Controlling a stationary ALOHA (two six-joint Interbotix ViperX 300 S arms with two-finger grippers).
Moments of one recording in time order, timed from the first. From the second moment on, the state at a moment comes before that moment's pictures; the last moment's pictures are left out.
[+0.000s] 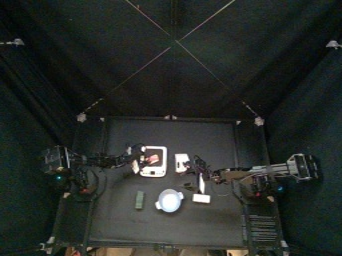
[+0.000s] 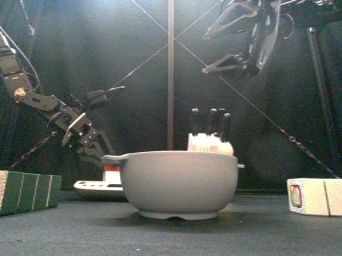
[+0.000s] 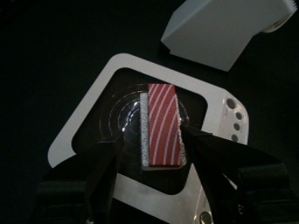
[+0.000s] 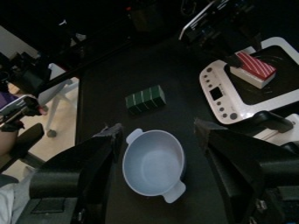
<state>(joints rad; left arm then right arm) 0.38 -0.08 1.10 0.00 -0.49 -0.05 0.01 -0.43 0.79 -0.65 -0.02 1.08</state>
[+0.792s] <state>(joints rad) 0.38 -0.04 1.05 0.00 -0.36 -0.04 0.01 -0.42 0.80 -0.65 -0.04 1.08</state>
